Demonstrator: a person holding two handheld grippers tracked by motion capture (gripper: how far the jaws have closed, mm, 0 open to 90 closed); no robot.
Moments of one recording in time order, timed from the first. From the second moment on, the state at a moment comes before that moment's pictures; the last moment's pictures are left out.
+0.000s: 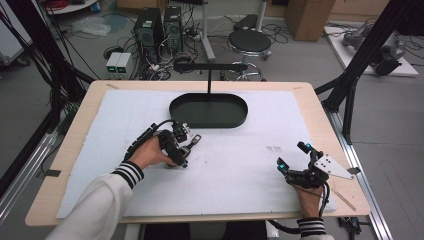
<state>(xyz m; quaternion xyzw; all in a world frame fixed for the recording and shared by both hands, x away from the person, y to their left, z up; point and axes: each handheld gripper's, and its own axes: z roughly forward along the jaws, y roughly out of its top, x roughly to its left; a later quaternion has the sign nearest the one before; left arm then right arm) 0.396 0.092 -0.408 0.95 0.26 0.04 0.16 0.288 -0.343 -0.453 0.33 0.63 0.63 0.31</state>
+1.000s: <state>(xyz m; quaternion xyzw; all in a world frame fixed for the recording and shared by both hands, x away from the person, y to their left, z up) 0.399 0.092 -0.409 0.95 0.26 0.04 0.14 0.288 -0.343 -0.453 0.33 0.64 0.63 0.31</state>
